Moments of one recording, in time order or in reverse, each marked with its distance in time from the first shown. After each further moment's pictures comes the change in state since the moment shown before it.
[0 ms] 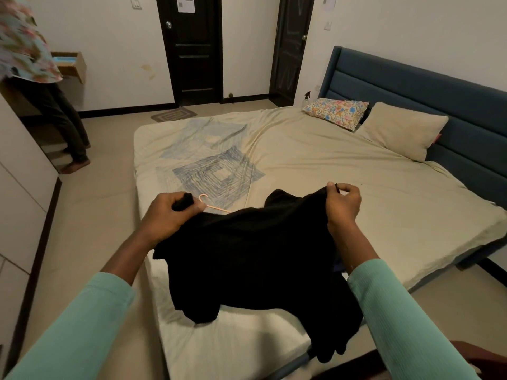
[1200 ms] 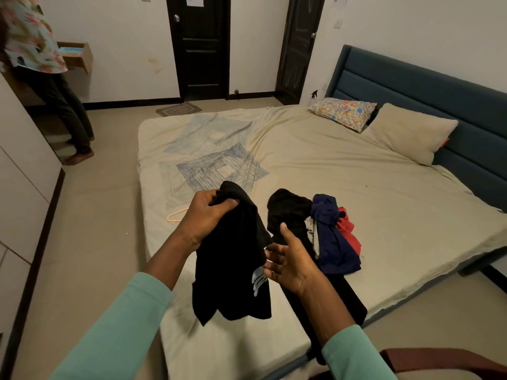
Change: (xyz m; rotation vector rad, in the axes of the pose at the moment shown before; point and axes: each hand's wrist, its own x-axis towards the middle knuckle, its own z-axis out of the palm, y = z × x) left_hand -0.002 0.042 0.062 -0.432 0.035 -0.078; right_hand -0.111 0.067 0.011 0.083 -0.716 0.760
